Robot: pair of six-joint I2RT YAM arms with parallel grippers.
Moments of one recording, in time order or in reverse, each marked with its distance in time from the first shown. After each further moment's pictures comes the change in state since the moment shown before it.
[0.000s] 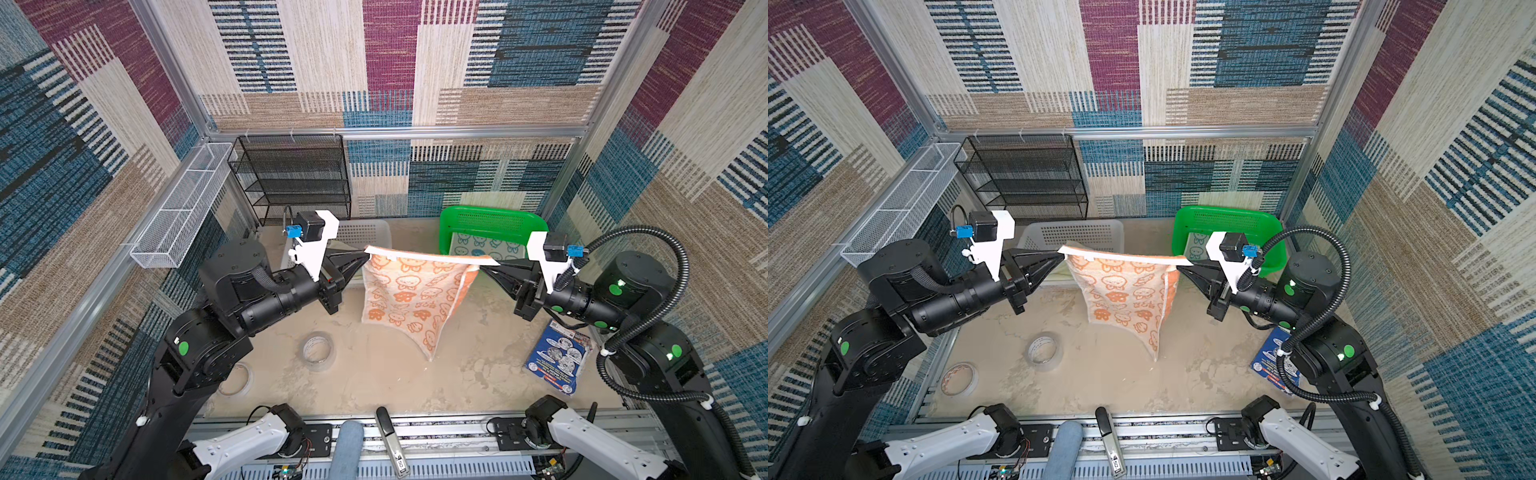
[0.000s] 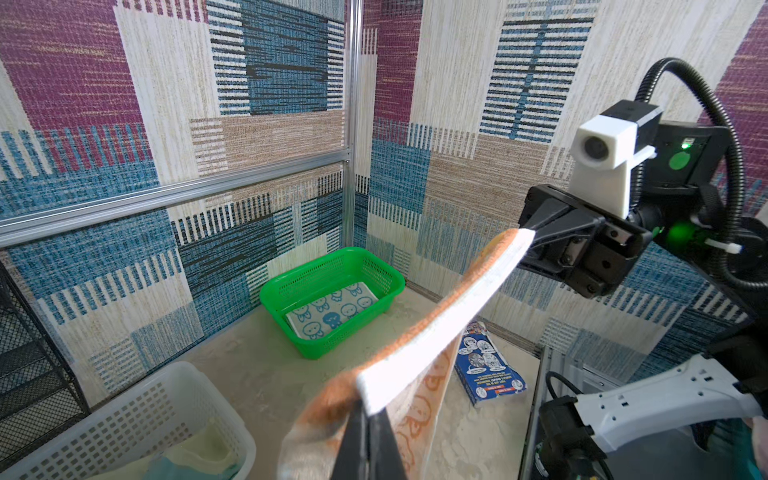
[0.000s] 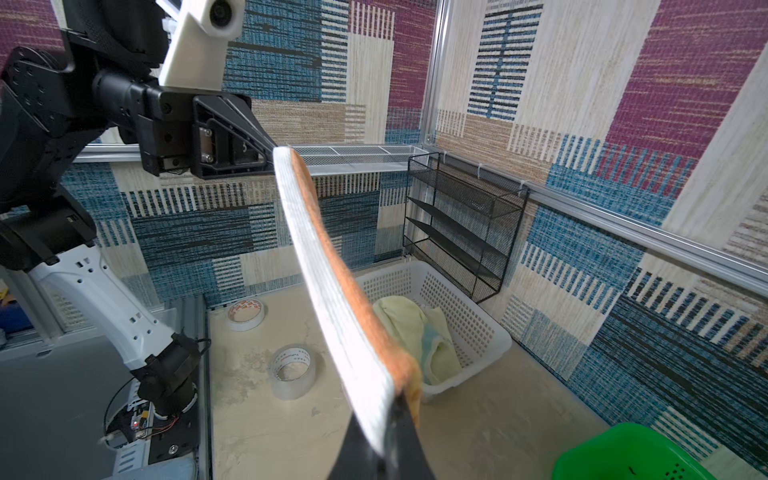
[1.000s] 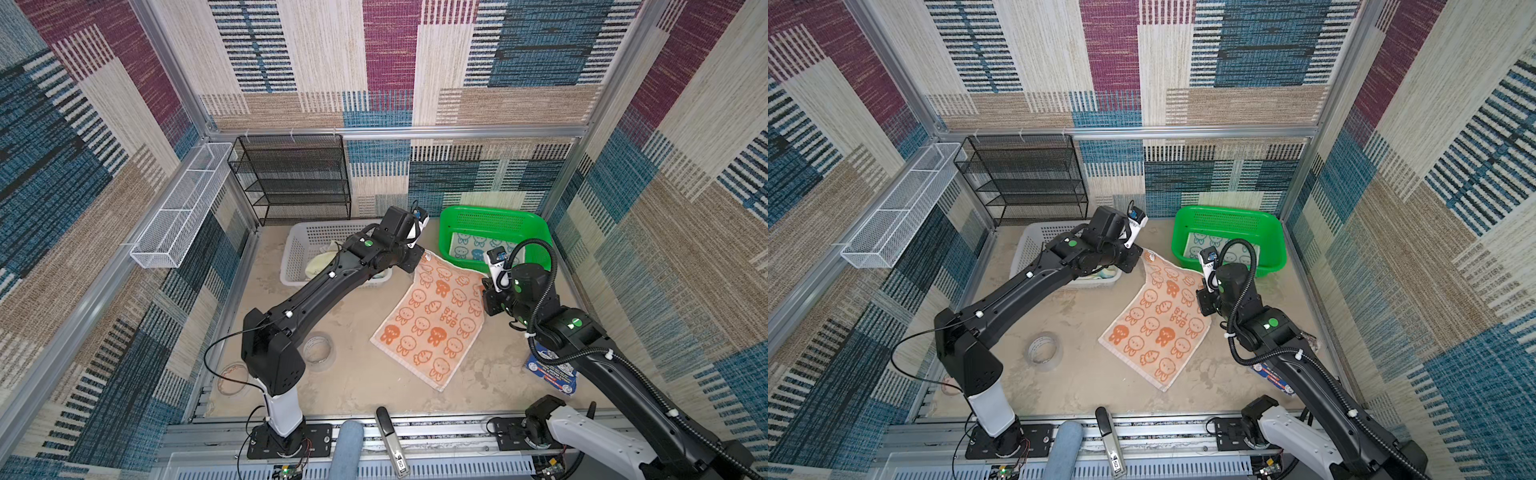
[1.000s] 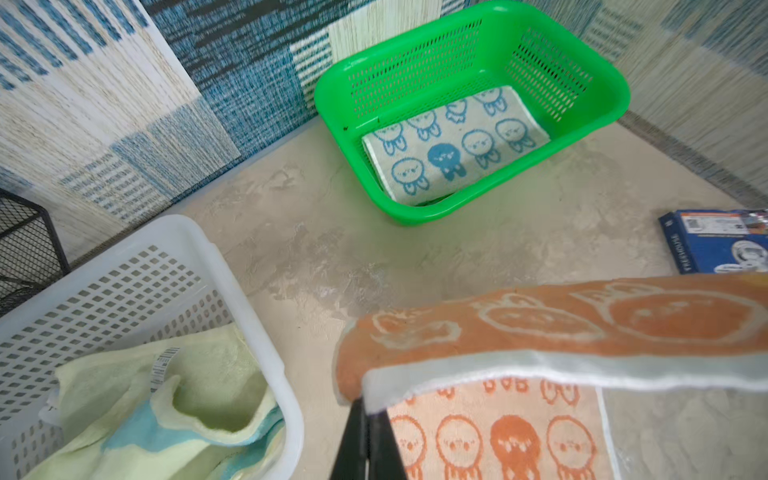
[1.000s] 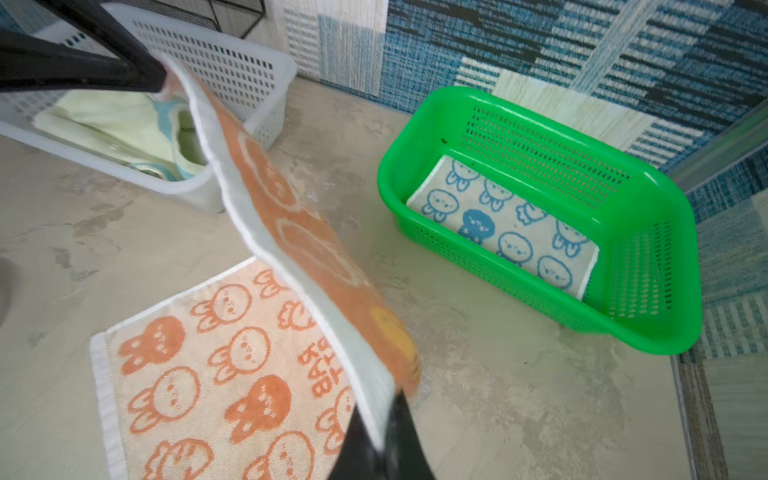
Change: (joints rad) left arm 0.003 0.851 0.175 0.021 -0.311 0.050; right arm -0.002 0.130 -0.439 -0.020 0.775 0.099
